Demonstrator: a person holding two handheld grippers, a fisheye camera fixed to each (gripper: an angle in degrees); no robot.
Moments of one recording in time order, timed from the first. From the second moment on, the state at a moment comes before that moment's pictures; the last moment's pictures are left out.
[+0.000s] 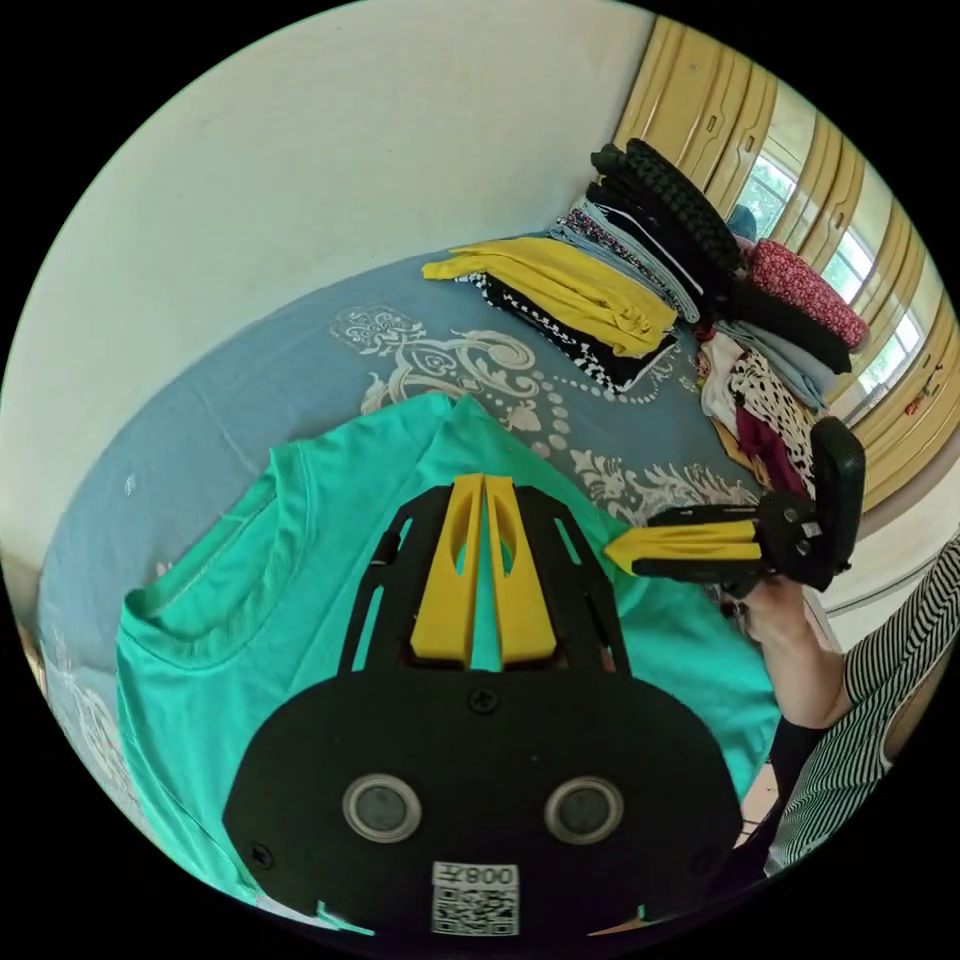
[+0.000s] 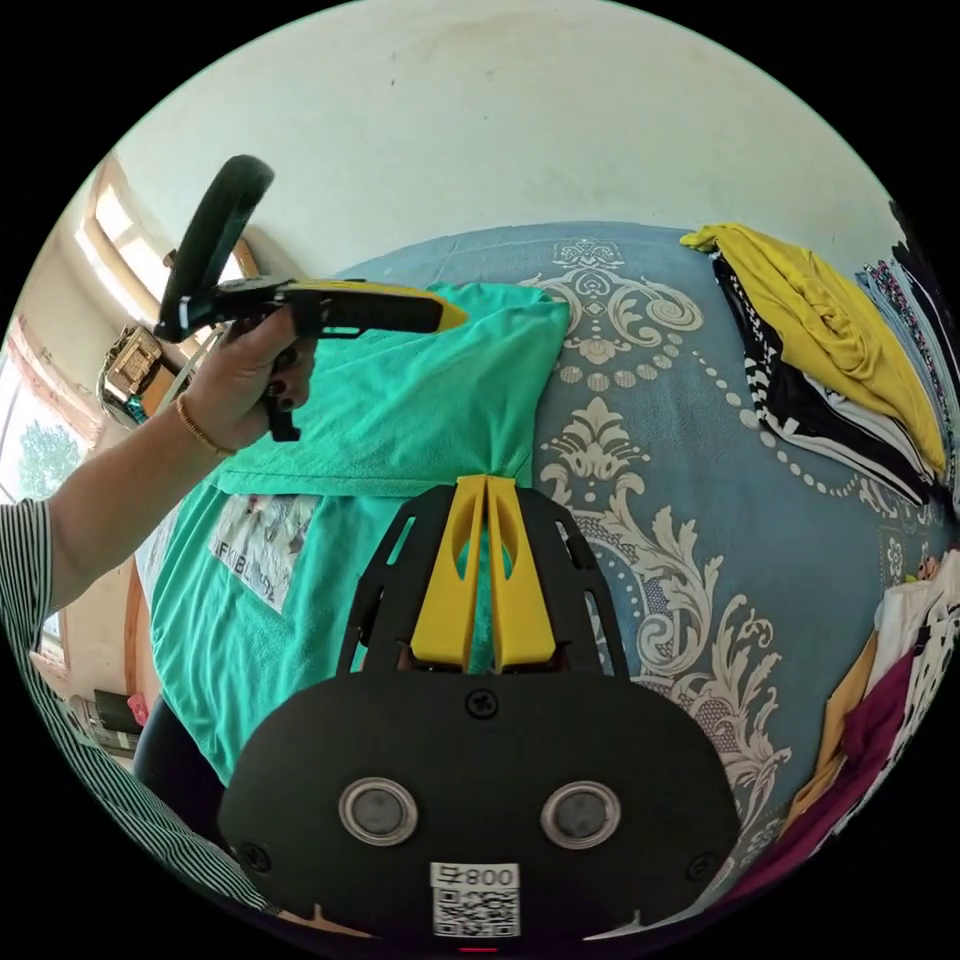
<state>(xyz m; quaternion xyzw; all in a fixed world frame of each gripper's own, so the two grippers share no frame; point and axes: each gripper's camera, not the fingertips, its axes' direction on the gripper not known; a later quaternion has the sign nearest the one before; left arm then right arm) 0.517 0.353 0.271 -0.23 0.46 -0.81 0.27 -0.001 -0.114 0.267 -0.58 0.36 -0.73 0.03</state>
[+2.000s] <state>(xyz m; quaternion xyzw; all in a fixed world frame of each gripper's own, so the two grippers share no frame) 0.599 0.284 -0.363 -0.34 0.25 -0.90 0.07 0.400 0.162 0.084 -0.83 0.36 -0.43 -0.03</state>
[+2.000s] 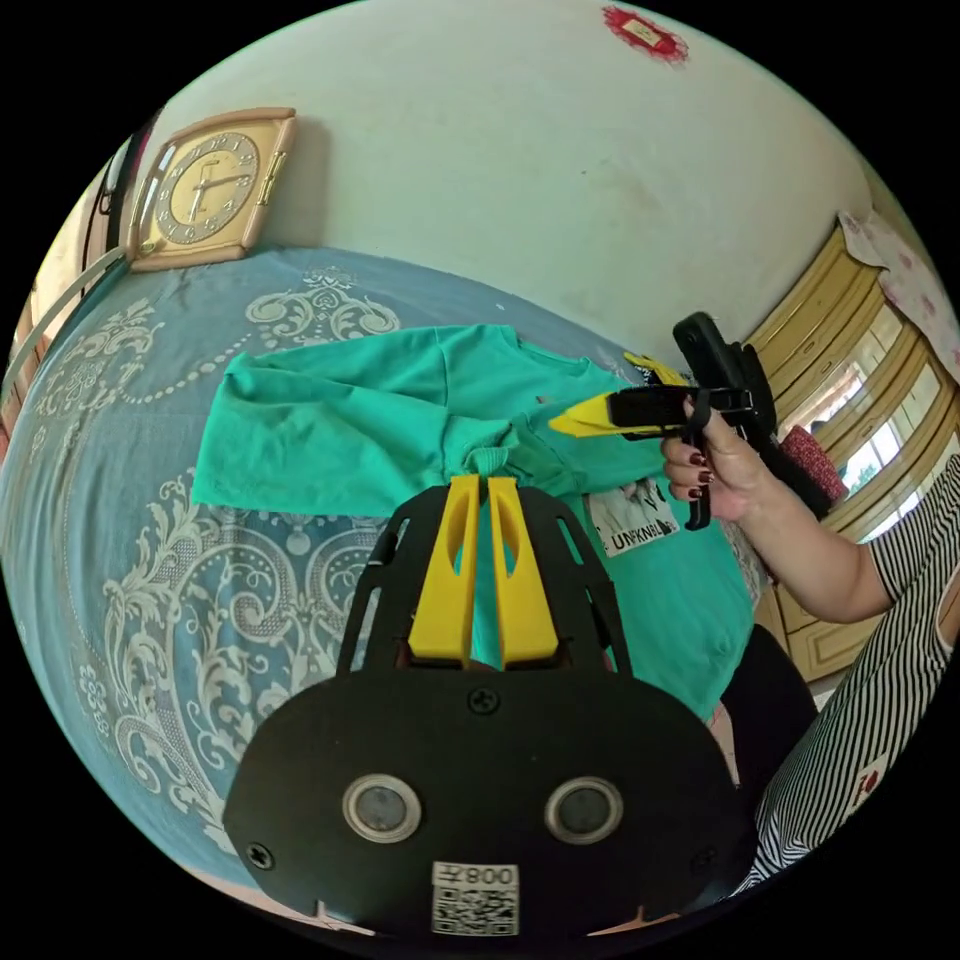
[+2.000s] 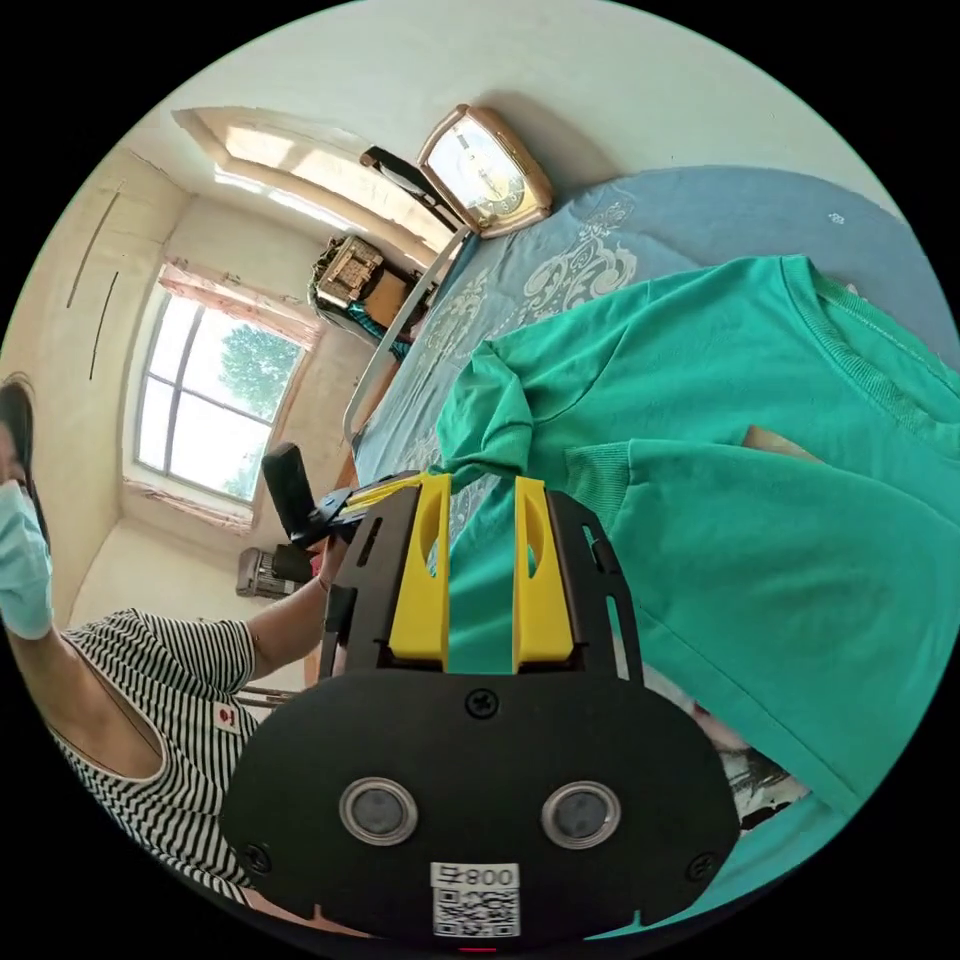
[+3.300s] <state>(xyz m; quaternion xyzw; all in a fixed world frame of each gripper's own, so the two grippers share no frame) 0.461 0.226 -0.077 -0.21 0.29 -0.90 0.24 0.257 -0.041 0.372 -0.84 0.35 -0.40 0.14</state>
